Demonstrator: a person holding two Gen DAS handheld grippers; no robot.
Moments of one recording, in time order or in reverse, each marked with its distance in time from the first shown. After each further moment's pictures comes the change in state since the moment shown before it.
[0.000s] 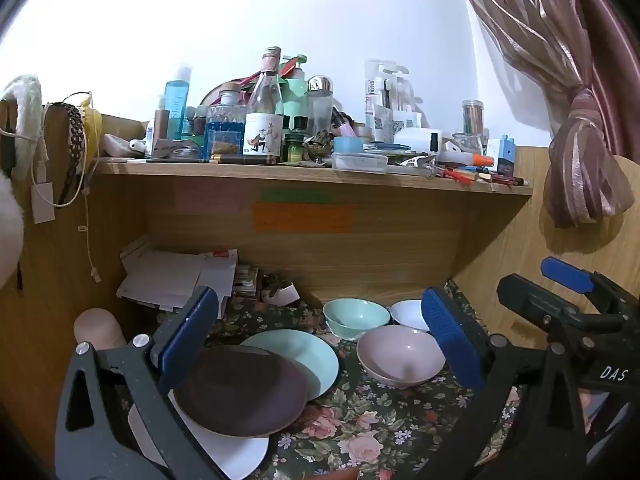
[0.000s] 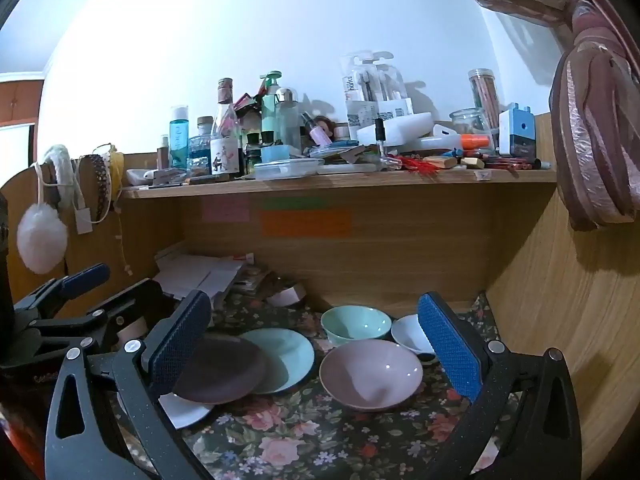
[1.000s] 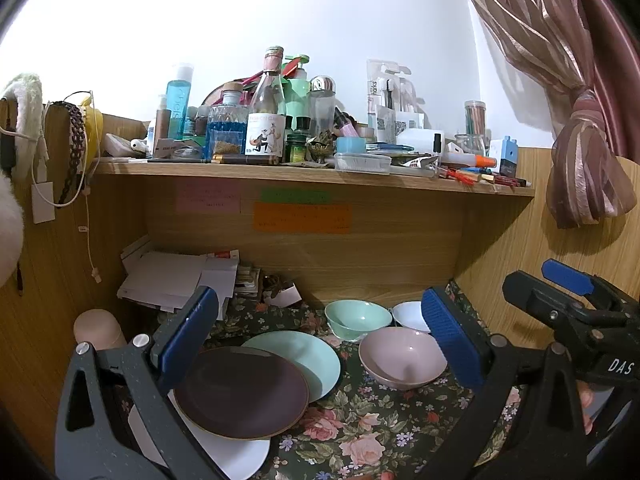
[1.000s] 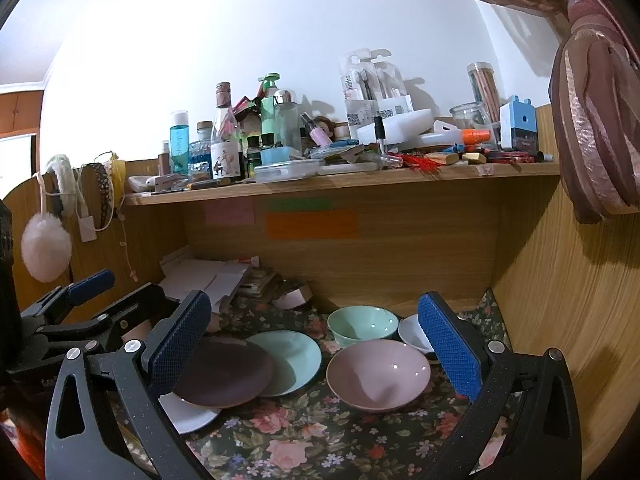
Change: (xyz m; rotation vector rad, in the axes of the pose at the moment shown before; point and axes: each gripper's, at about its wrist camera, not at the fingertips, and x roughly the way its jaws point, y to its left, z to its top) left arm 0.001 0.000 0.001 0.008 -0.006 -0.003; right arm 0.002 -0.001 0.003 0.040 0.002 0.016
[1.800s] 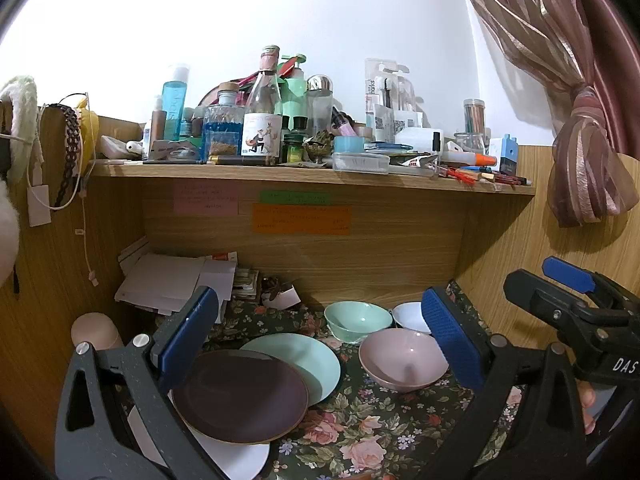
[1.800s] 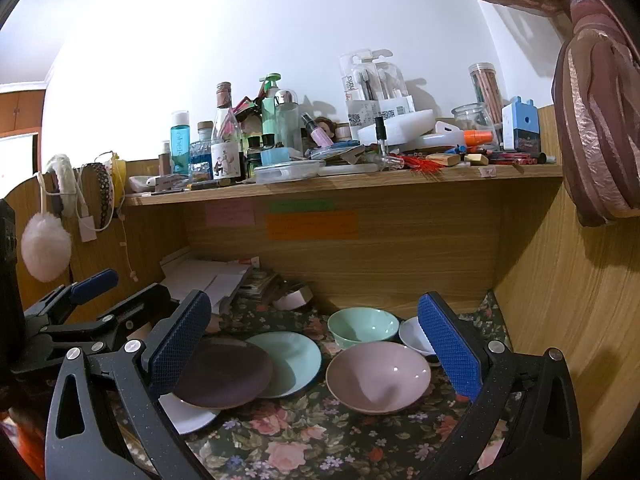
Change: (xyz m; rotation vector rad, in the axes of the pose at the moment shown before) left arm 0.003 -0.002 0.003 0.004 0.001 -0.001; right arm 0.001 -0.003 0.000 -0.004 -0.005 0.009
